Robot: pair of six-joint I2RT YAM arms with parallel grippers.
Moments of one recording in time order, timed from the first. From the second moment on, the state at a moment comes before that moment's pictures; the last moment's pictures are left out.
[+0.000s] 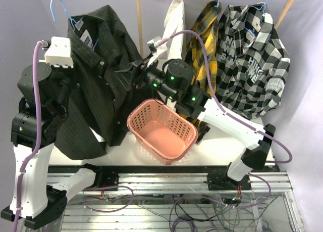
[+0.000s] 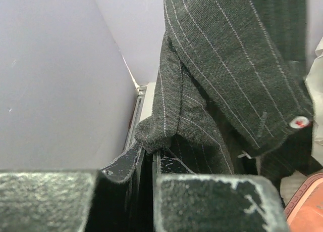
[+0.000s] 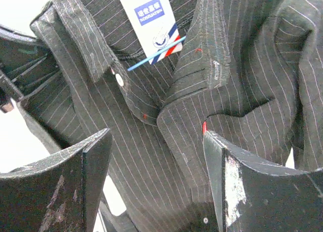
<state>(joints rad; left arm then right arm) -0.31 1.01 1.76 -0.81 -0.45 0.17 1.03 1.60 1.72 0.03 0.05 0.29</state>
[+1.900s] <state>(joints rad) -0.31 0.69 1.54 -0.92 0.04 0.10 0.57 1.69 1.99 -0.17 0.03 0.31</state>
